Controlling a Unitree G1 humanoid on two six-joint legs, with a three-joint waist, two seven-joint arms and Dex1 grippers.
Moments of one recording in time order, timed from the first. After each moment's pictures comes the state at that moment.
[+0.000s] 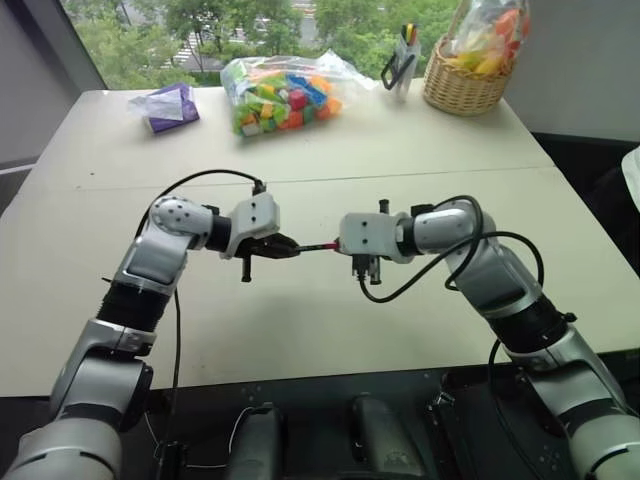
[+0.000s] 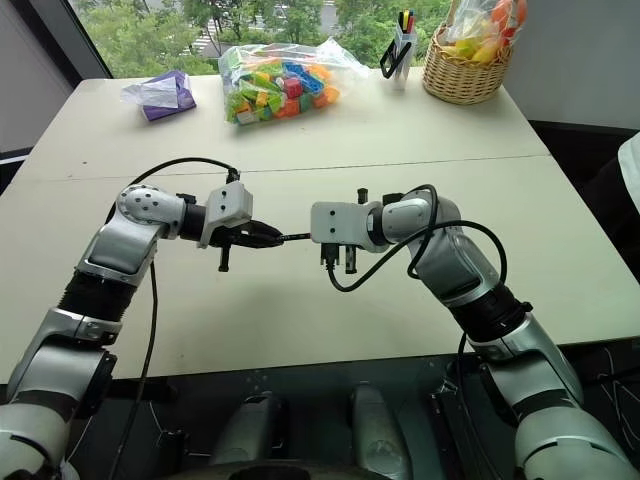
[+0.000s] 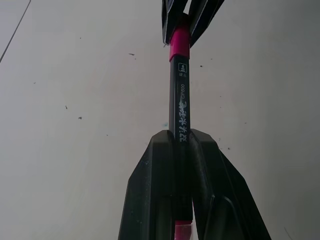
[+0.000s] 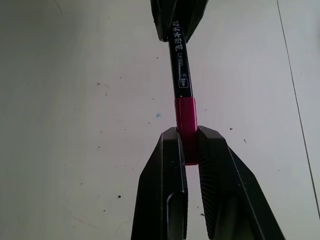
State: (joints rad) left arm -0.73 0.57 -0.21 0.23 -0.07 0.21 -1.31; right arm -0.73 -0.56 0.41 -0.16 -0.24 0.42 1.11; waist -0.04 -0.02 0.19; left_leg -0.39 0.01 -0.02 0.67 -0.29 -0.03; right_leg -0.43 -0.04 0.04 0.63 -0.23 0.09
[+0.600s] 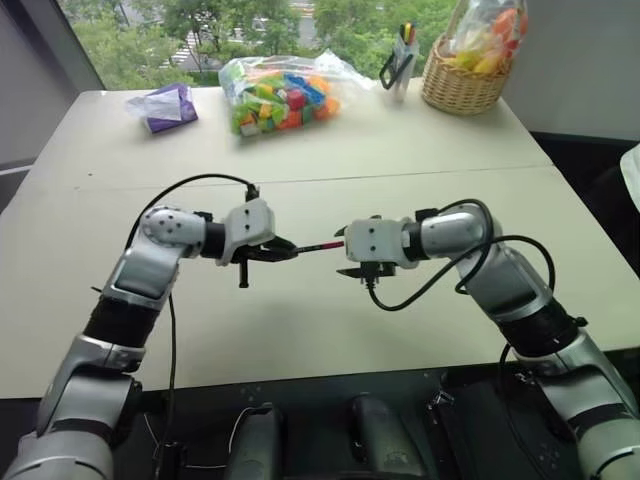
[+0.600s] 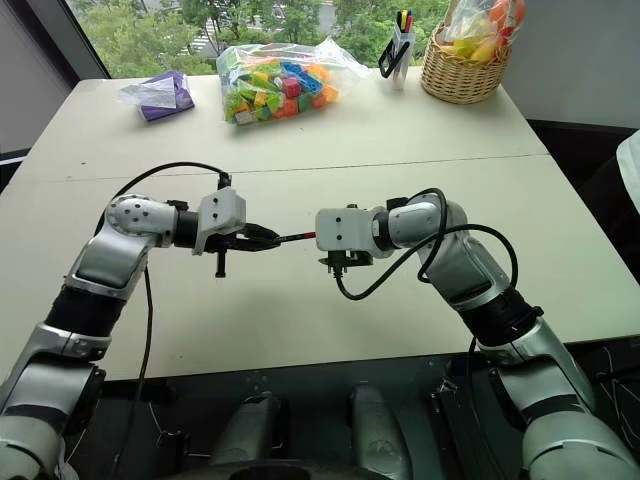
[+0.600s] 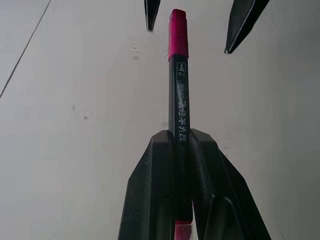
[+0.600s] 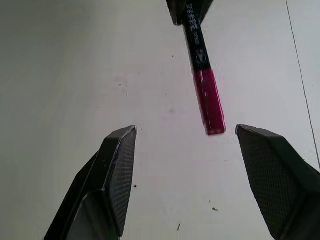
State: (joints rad) left arm -0.58 0.65 -0.16 0.08 -0.11 0.26 -1.20; right arm -0.67 -0.64 0.36 -0.20 -0.15 0.39 1.13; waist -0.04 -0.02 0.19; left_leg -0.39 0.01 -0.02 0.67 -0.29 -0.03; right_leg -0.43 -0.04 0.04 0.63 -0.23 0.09
